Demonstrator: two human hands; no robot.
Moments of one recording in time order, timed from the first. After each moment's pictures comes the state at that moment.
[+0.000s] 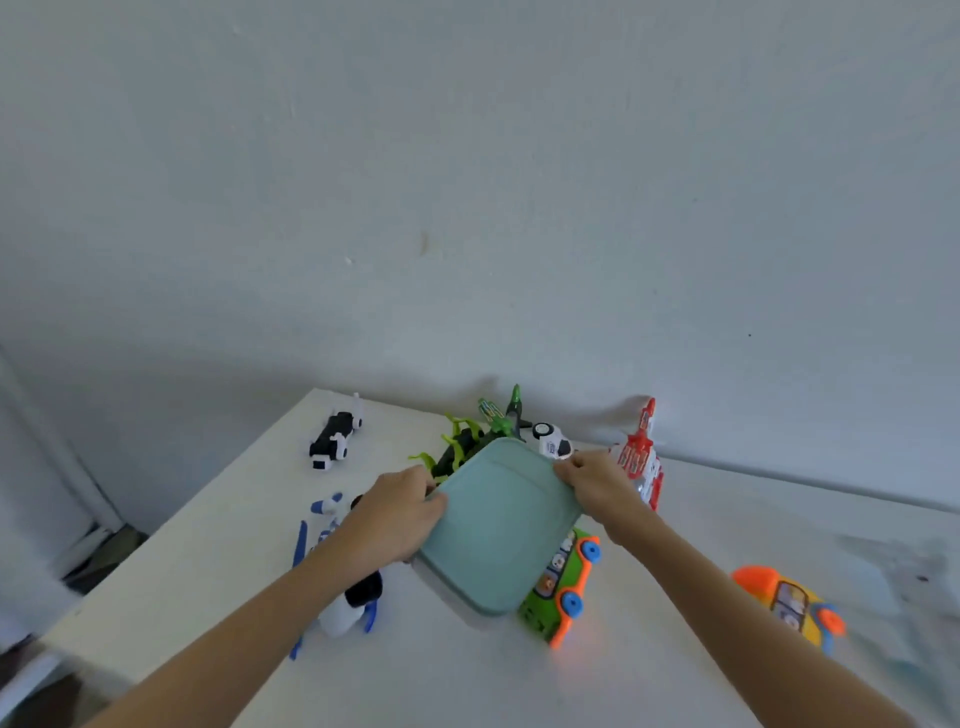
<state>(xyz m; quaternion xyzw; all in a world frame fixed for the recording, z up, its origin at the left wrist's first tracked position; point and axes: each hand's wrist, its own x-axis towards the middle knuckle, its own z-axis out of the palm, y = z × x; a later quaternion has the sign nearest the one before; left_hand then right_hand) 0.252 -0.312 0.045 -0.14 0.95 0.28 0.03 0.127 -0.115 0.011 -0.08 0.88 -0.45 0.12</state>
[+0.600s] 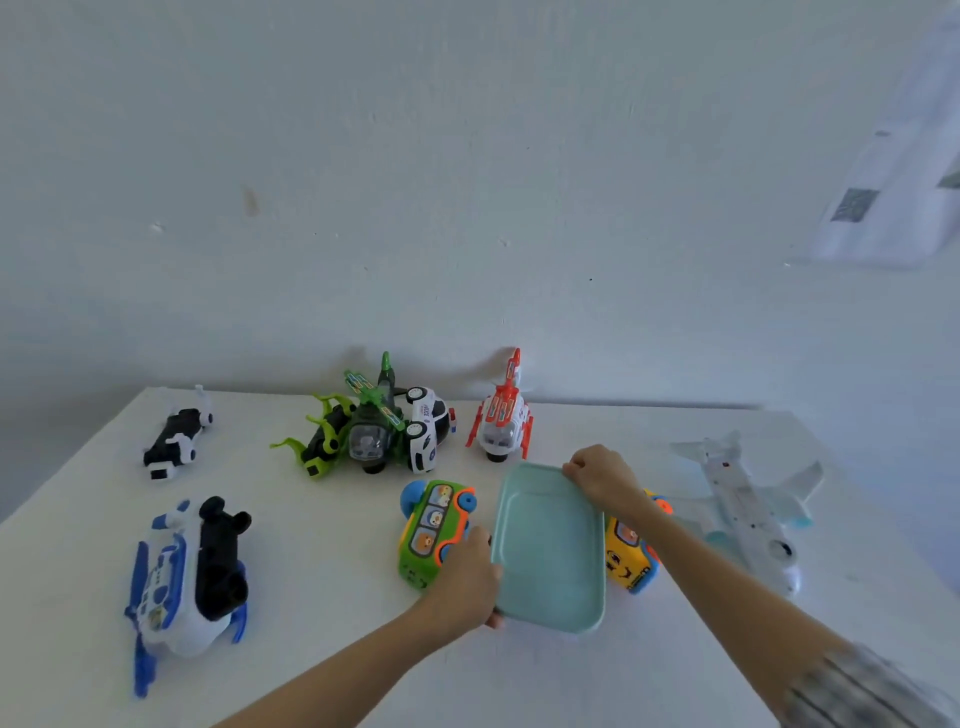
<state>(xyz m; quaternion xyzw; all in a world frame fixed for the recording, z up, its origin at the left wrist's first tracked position) 0.238 -0.139 -0.051 -0.05 0.84 0.50 0.19 0.124 0.042 -0.034 0.03 0.97 -0.24 0.09</state>
